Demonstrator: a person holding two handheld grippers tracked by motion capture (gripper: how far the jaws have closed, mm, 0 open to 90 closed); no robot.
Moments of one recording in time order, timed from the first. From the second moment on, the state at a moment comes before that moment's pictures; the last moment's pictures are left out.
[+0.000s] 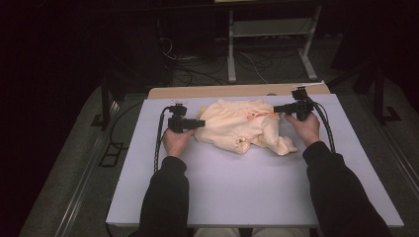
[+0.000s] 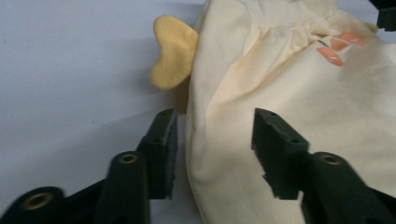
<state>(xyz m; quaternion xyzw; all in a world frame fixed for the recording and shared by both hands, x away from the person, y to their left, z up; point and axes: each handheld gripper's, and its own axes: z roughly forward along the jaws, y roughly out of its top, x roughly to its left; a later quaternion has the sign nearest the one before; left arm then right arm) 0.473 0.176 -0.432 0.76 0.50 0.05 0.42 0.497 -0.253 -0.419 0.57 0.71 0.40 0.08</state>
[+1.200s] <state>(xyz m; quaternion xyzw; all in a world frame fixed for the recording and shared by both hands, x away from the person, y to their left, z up) 0.425 0.154 -0.407 0.78 0.39 0.05 0.48 0.386 -0.245 -0.395 0.45 0.78 0.43 0.05</state>
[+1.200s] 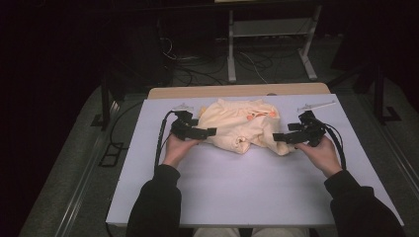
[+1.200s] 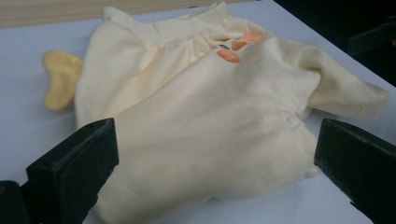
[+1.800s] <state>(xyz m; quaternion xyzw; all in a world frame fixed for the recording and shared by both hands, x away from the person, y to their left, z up) 0.395 0.130 -0.431 0.82 0.33 0.04 0.47 0.356 -0.232 -0.411 0.40 0.81 0.42 0.03</state>
